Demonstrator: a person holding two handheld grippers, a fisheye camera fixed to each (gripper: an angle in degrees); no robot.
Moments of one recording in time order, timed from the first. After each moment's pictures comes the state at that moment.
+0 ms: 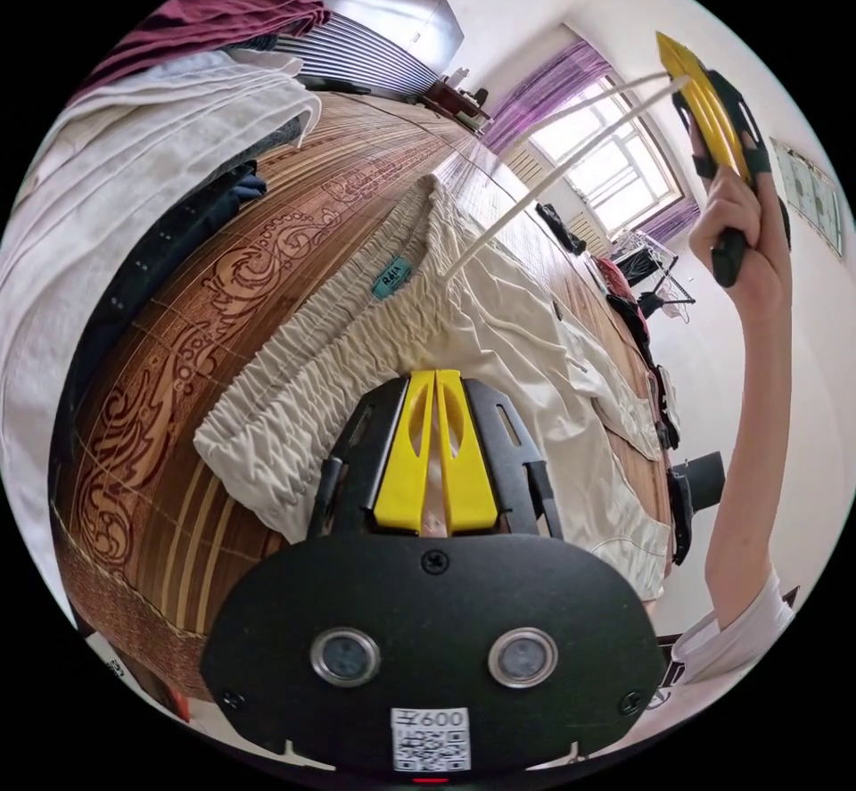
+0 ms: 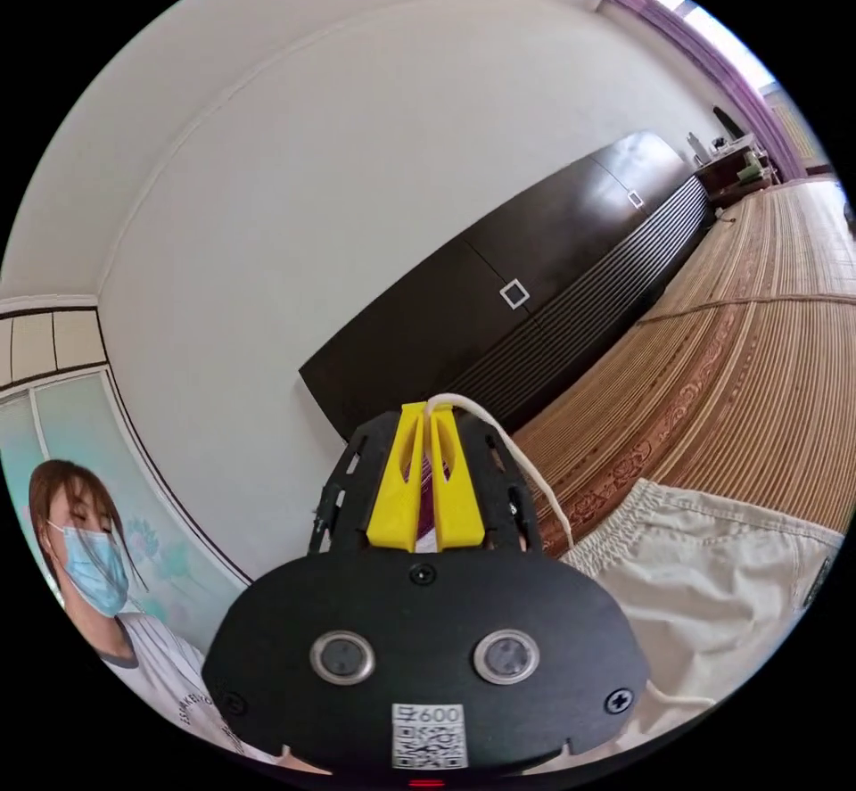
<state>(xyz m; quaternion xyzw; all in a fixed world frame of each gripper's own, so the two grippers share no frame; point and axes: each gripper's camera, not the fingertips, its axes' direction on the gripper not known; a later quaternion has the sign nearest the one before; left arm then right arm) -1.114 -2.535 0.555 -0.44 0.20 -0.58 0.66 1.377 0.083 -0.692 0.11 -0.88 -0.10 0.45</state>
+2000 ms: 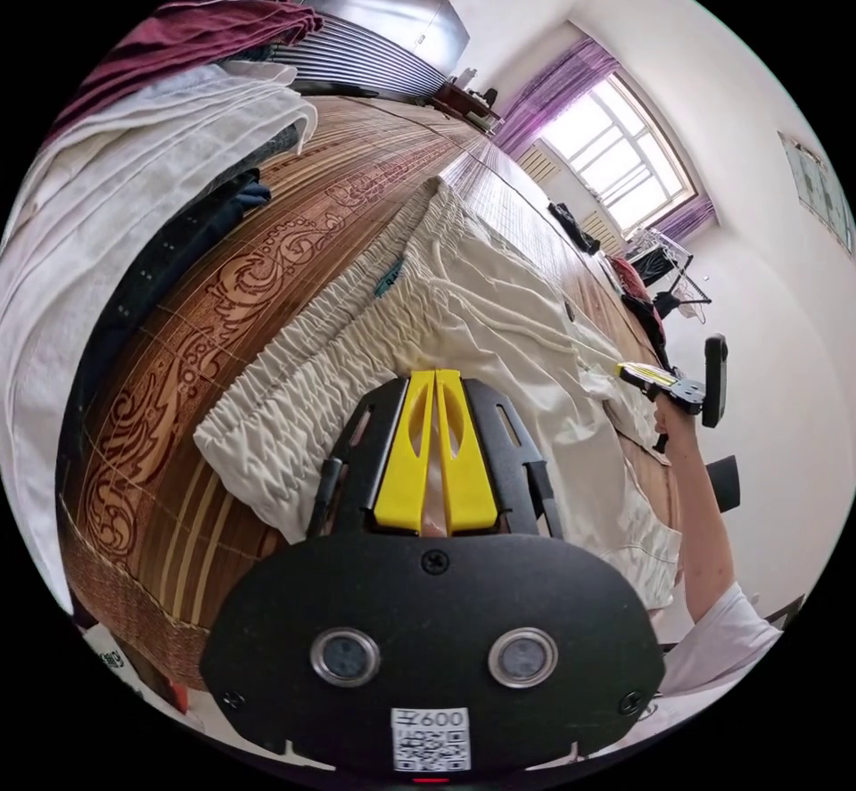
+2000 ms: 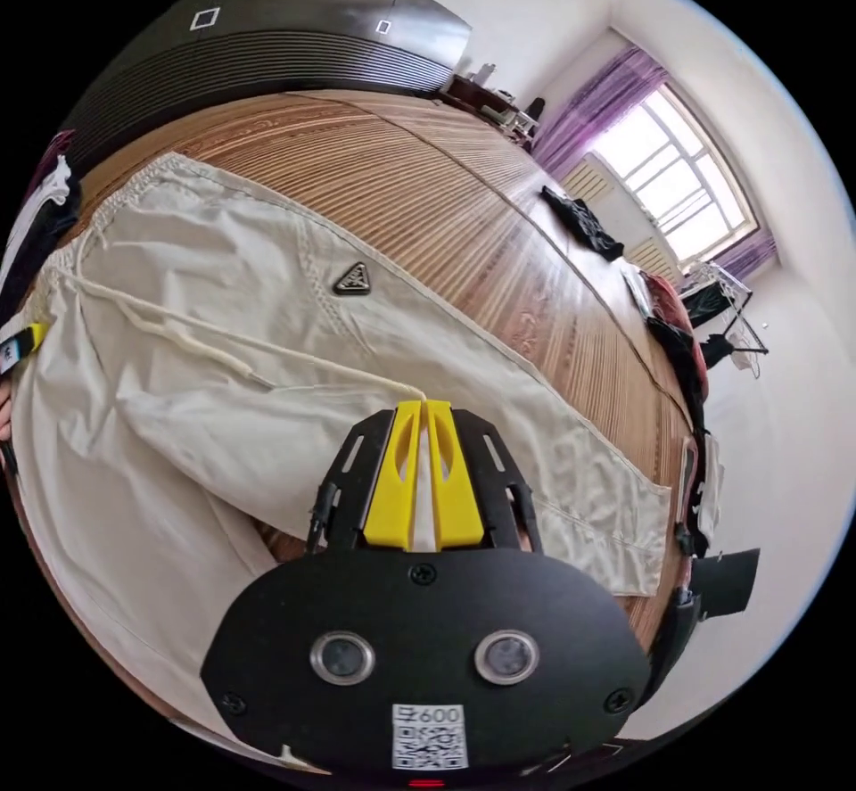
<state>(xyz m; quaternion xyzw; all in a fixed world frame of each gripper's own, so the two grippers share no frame) -1.163 -2.531 0.568 -0.45 0.18 -0.57 0.66 1.240 0.203 -0.567 0.07 -0.28 -0.30 0.91</state>
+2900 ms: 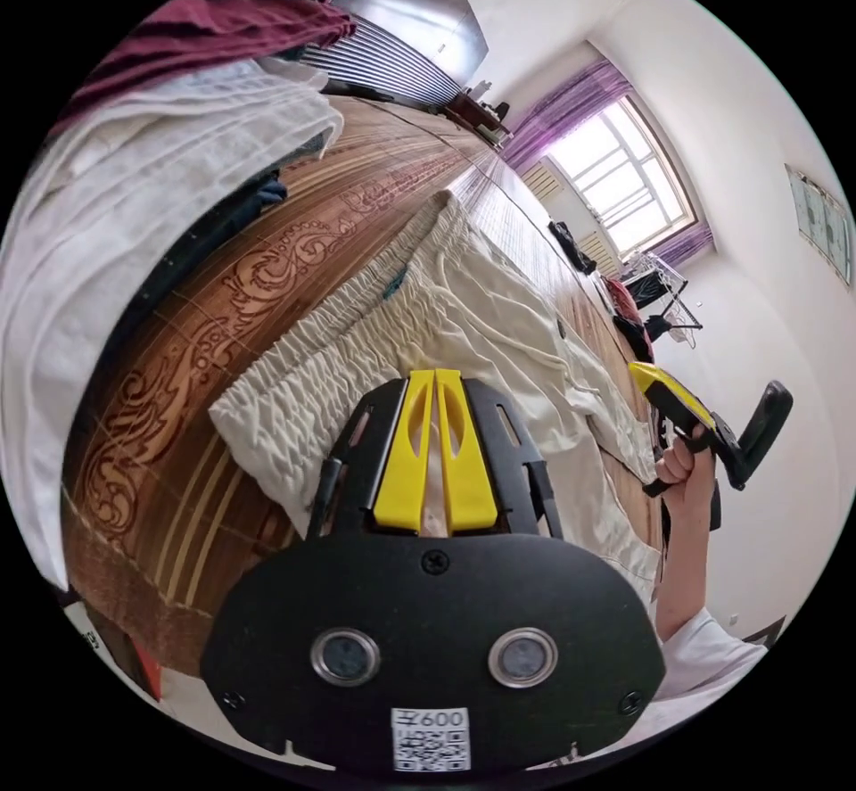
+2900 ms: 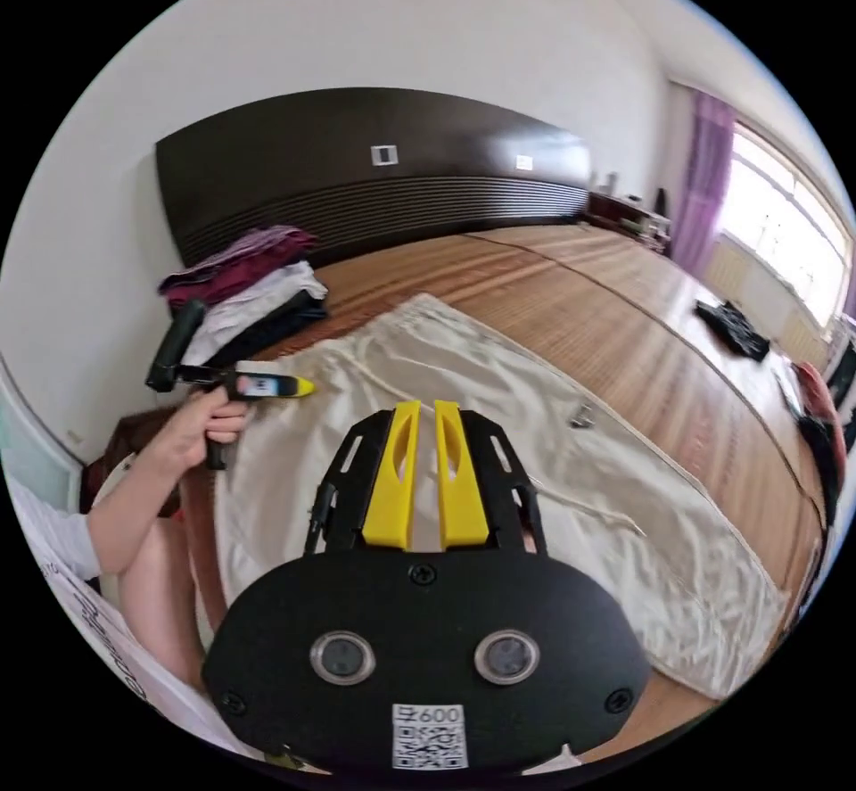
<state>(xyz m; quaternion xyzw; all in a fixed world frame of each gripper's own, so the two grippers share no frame) -1.148 -2.438 0.523 -0.44 0.17 -0.60 0.65 1.272 0.329 -0.762 0.17 -0.59 -0.32 0.72</state>
